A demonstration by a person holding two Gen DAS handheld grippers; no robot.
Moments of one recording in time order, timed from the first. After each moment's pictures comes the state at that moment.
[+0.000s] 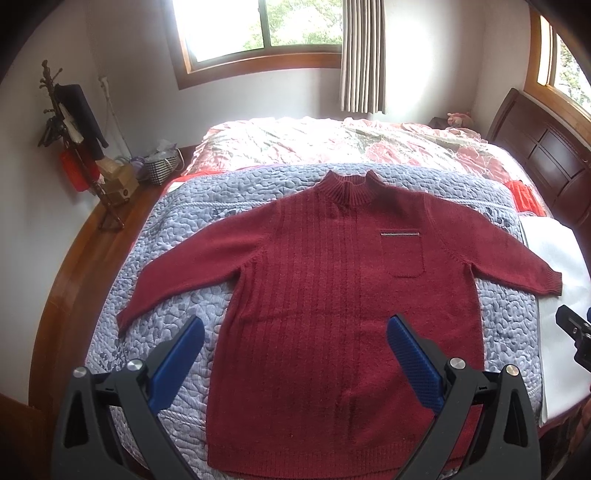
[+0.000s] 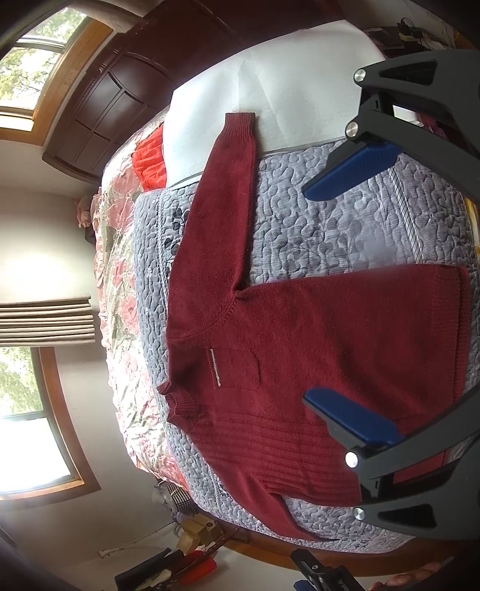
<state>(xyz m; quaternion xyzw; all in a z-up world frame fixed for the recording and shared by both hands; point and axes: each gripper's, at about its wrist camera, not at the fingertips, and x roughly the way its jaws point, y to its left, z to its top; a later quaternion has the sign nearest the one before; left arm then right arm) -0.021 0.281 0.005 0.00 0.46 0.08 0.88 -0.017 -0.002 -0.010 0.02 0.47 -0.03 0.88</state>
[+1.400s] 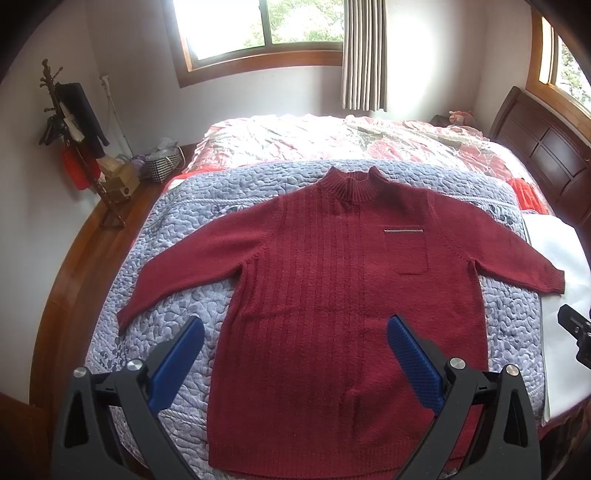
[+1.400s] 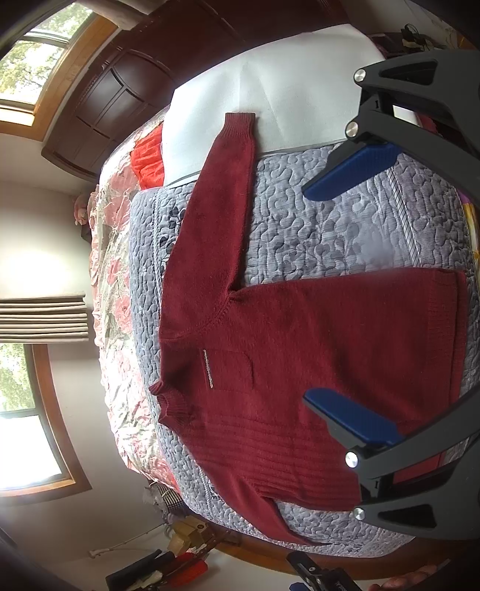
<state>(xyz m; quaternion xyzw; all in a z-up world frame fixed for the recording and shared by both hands) -0.022 0.284 -0.002 0.00 0.47 0.08 0.88 -0.015 0.001 -0.014 0.01 0.48 -0.03 0.87</state>
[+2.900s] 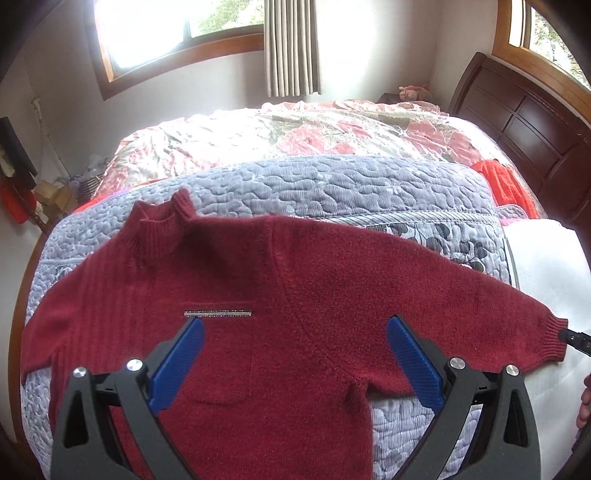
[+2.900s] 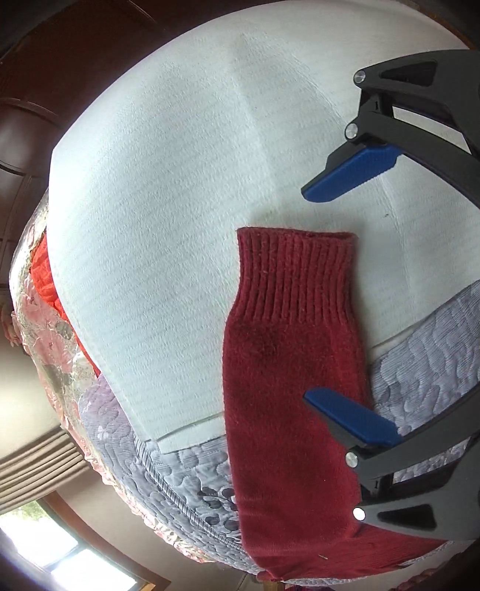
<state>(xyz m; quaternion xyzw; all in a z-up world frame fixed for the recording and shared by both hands) 0.222 0.034 -0.122 0.01 0.48 0.00 0.88 0.159 -0.393 -0.192 0.16 0.56 -0.13 0.80</state>
